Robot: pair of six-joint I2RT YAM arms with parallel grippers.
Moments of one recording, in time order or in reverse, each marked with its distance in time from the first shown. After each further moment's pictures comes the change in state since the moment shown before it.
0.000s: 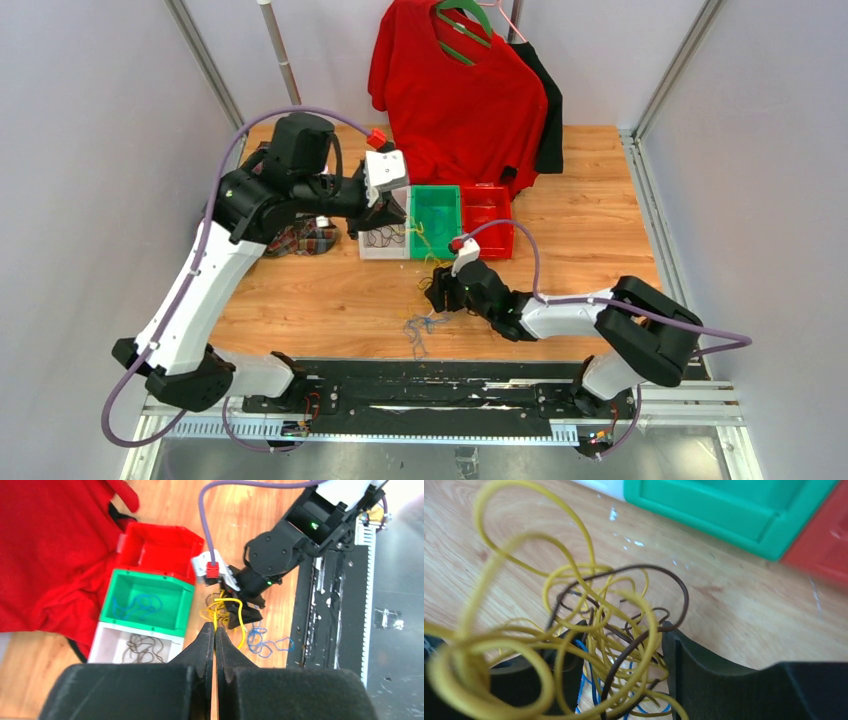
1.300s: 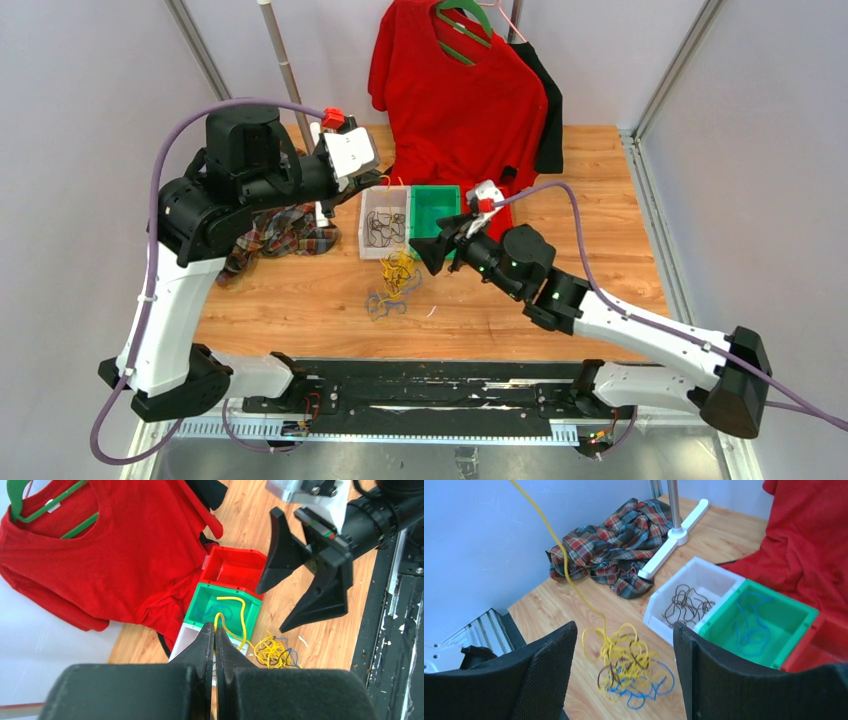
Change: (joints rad) left arm 0.000 -0.026 0.266 -0.017 -0.200 0.056; right arm 0.053 -0.470 0.256 -0.227 -0.008 -0.213
